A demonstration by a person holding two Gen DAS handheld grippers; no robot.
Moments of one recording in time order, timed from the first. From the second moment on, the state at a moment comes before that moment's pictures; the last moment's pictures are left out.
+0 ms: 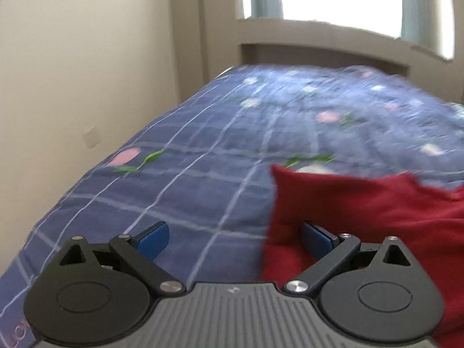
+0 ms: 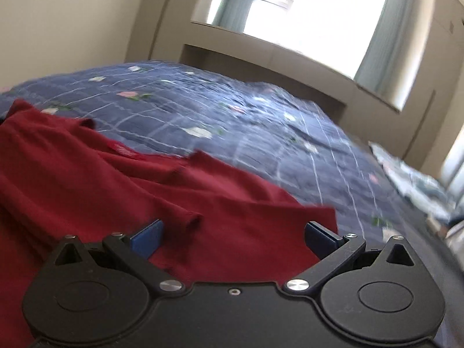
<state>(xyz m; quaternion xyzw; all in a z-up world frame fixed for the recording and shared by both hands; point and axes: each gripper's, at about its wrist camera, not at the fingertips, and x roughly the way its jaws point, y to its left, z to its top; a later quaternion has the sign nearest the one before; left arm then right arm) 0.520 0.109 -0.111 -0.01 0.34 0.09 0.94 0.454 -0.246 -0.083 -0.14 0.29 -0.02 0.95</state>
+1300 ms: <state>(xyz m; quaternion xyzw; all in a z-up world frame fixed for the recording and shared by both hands) 0.311 0.111 -0.061 -0.14 0.36 -0.05 0.92 0.238 -0.290 -0.040 0.00 0.34 0.06 0.94</state>
